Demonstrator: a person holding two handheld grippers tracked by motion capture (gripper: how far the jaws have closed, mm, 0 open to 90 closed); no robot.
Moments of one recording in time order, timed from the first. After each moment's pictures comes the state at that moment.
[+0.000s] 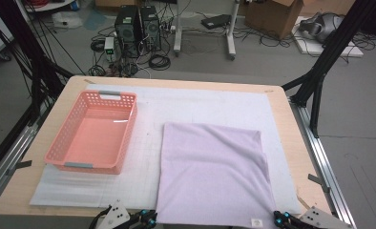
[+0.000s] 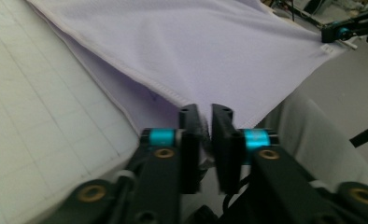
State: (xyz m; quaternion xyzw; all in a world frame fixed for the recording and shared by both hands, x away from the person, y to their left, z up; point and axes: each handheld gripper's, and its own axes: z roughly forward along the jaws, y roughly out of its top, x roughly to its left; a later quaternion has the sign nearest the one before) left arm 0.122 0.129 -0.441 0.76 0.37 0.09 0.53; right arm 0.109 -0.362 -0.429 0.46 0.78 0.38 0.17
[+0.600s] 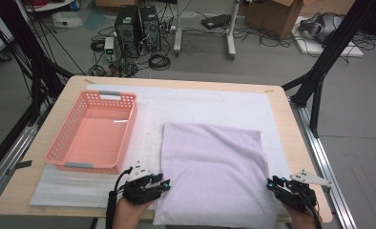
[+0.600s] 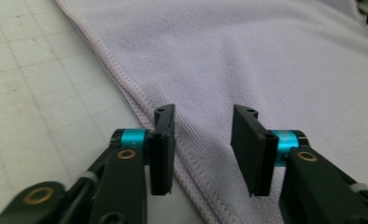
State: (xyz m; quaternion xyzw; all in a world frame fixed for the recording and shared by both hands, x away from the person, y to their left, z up) left arm 0.225 0.094 -0.455 0.77 0.42 0.12 0.46; right arm 0.209 -0.367 -0.442 0.51 0.74 0.38 0.20
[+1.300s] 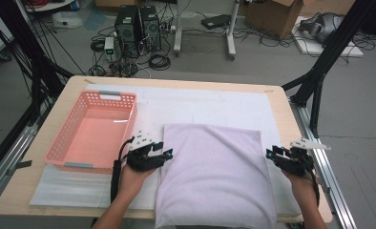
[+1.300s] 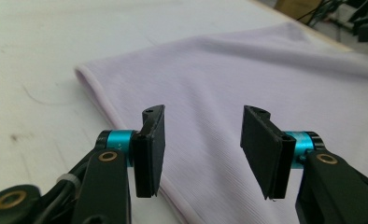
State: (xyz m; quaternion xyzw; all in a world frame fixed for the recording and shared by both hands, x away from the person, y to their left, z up) left arm 0.320 0.097 -0.431 0.74 0.40 0.14 0.52; right arm 0.304 -0.380 -0.419 0.48 0.75 0.41 0.21
